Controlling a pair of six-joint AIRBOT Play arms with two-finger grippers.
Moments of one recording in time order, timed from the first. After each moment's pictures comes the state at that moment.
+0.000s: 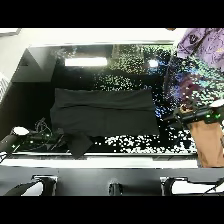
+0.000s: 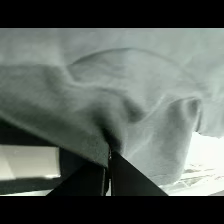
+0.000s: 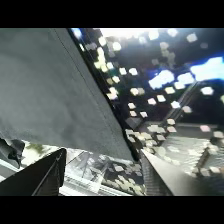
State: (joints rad) left arm 0.21 -1.15 0.47 0.78 -1.05 -1.46; right arm -0.46 -1.57 1.07 -0.91 1.42 1.31
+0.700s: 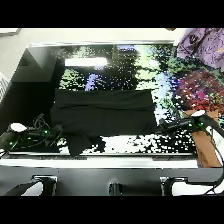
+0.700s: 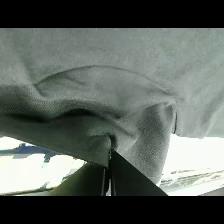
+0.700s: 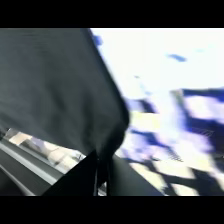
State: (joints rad) left arm 0.22 -1.15 0.53 0.78 -1.08 -1.46; right arm -0.32 -1.56 0.86 -0.81 1.30 1.19
